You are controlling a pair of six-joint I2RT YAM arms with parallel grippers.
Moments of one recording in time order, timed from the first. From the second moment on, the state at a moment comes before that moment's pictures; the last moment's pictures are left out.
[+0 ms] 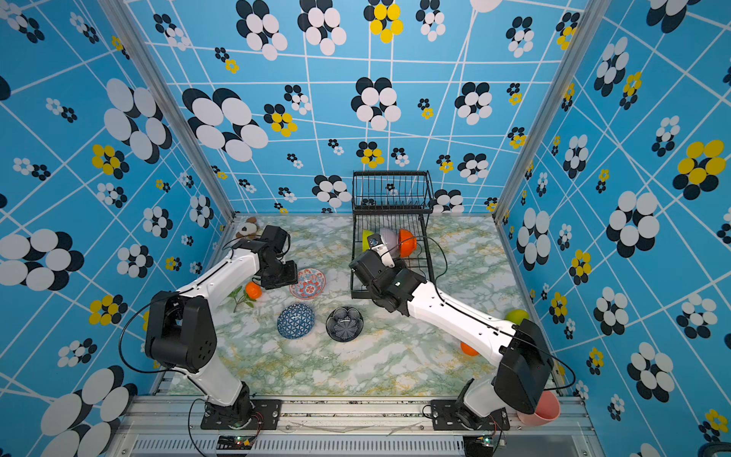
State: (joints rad) left arm -0.20 1.71 1.30 -0.89 0.04 -0.40; right arm 0.87 1.50 1.29 -0.68 0.84 0.24
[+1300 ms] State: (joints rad) left arm -0.17 1.83 1.30 -0.84 0.09 -0.41; right arm 0.86 1.50 1.27 -0.66 0.77 0.27
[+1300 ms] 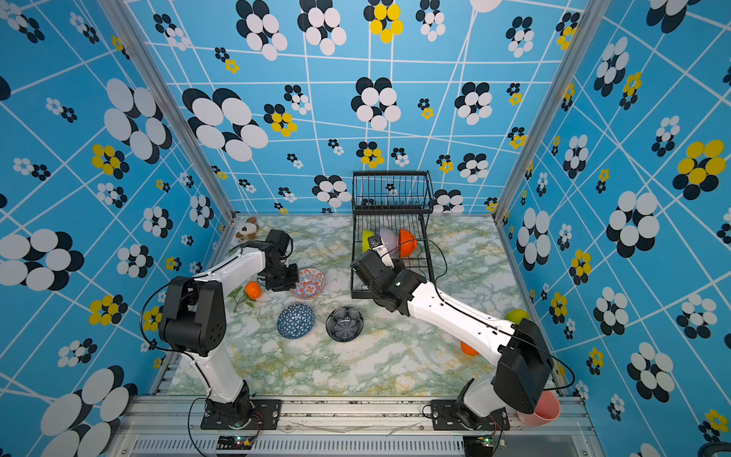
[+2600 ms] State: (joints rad) left arm -0.17 1.81 1.29 -0.79 0.14 -0.45; right arm 0.86 1.51 1.25 -0.66 0.76 0.28
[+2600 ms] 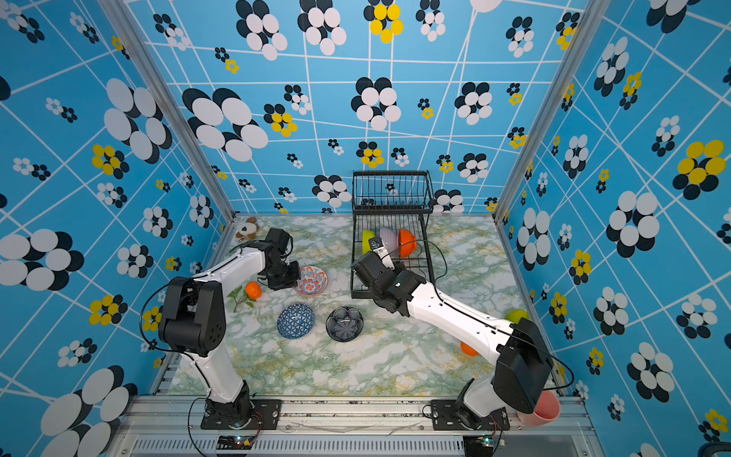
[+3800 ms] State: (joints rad) left arm -0.41 1.55 1.24 -0.69 0.41 -0.45; right arm 0.78 1.48 1.38 -0.71 0.21 0.34
